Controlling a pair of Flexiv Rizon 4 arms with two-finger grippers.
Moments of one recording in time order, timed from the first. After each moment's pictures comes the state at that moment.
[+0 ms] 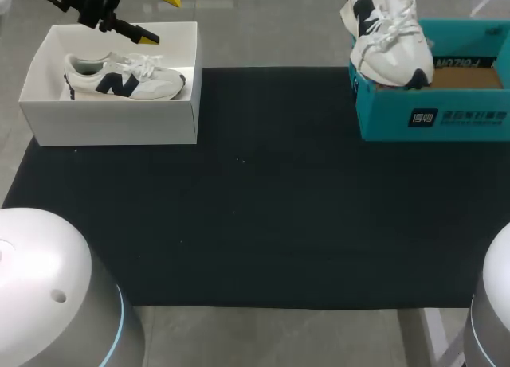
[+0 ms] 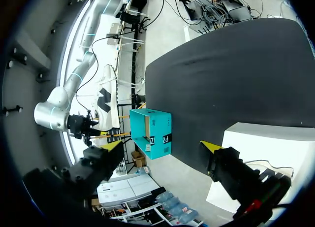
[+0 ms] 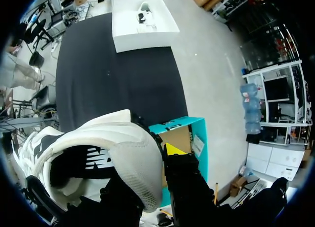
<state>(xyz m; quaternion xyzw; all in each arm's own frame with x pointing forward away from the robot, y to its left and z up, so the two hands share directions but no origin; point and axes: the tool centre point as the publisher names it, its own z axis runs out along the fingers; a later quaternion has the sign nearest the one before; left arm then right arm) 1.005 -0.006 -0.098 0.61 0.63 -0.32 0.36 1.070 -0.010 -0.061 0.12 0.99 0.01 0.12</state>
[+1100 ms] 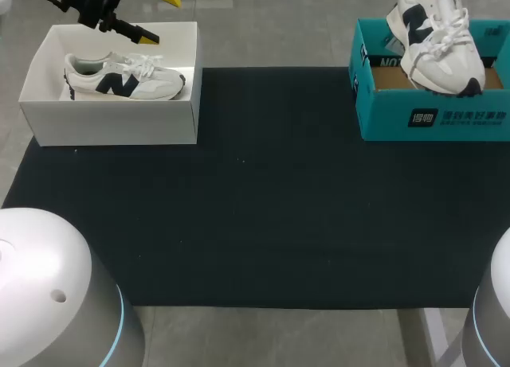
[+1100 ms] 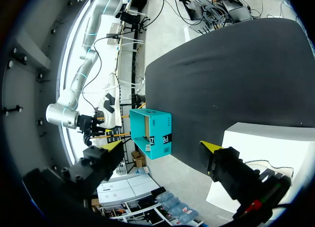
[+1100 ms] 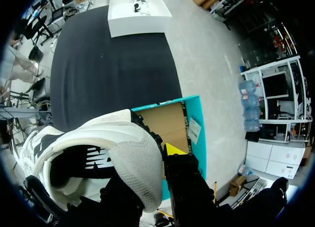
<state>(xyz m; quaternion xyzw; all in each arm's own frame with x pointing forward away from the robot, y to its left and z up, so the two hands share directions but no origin) 1.005 -0.006 -0.098 0.61 0.63 -0.32 0.36 1.083 -0.092 -0.085 0.12 0.98 0.01 0.13</state>
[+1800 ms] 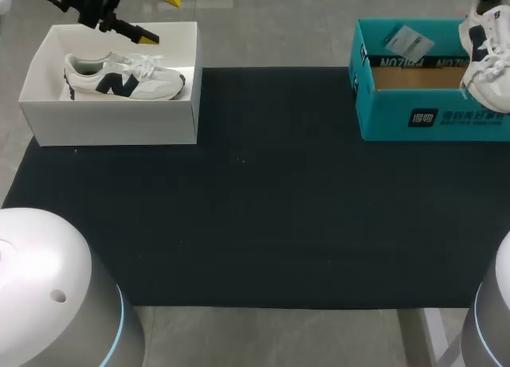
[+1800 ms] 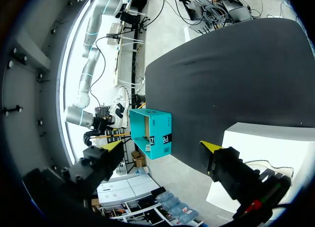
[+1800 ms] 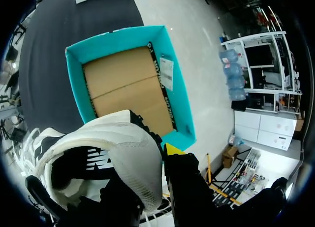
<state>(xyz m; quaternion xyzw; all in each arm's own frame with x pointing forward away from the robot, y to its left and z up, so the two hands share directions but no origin) 1.005 -0.006 -0.098 0.61 0.63 -0.32 0.36 1.128 -0.277 -0.142 0.19 0.96 -0.09 0.20</state>
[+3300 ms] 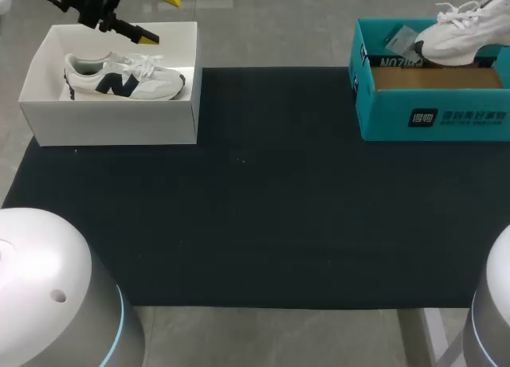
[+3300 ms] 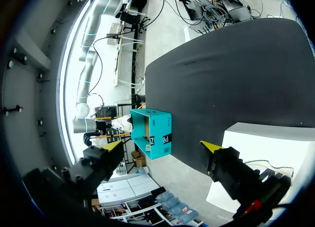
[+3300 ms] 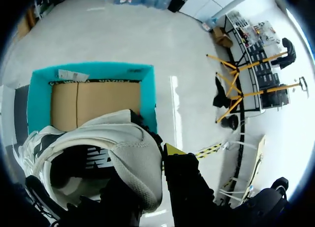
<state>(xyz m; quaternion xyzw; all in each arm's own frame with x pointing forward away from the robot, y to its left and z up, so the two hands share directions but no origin) 1.005 -0.006 -0.098 0.61 0.63 -0.32 0.36 1.118 -0.376 -0.154 0.72 0.66 -0.09 0.17</state>
